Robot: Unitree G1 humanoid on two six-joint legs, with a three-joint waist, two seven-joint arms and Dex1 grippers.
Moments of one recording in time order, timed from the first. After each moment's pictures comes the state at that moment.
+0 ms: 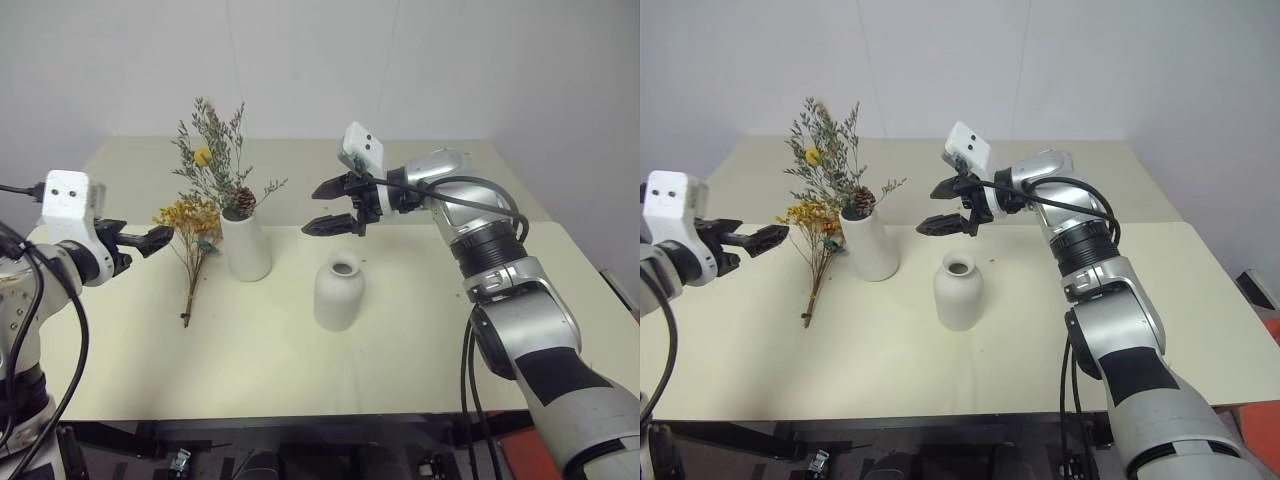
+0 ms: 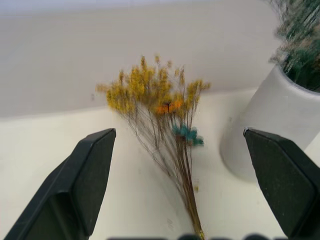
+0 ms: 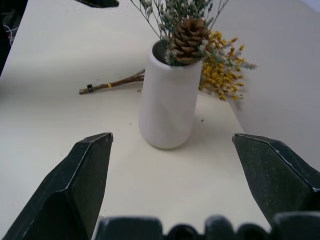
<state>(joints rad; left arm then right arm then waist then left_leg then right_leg) -0.57 0.82 0.47 -0.31 -0.59 1.36 -0.30 -1.32 -0.35 0.23 0.67 0.12 0.42 1.26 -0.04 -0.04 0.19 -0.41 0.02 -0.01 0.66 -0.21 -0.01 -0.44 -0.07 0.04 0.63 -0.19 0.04</state>
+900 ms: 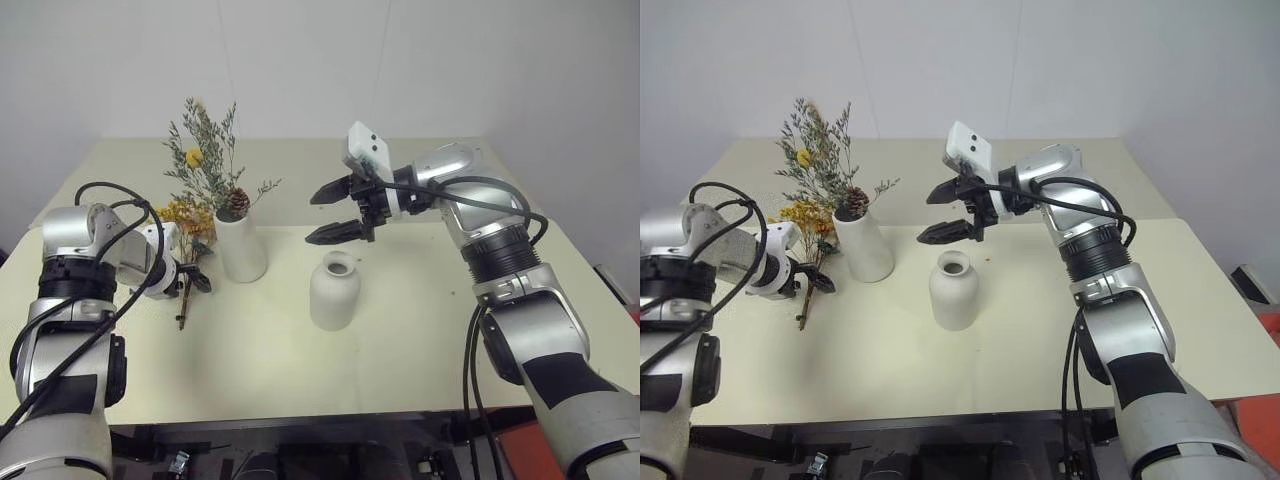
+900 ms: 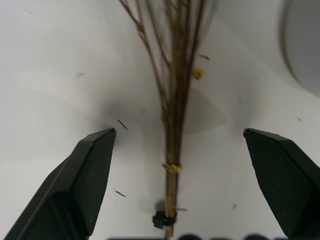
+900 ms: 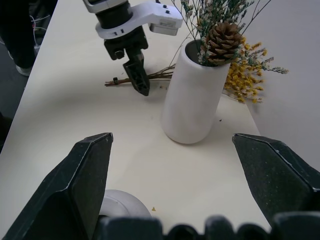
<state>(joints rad) -1.08 0.75 0.01 0.67 -0.57 1.56 -0.08 -1.28 -0.39 0.23 0.50 0.13 0.48 1.35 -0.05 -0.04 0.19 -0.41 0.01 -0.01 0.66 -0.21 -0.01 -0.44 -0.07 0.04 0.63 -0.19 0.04</state>
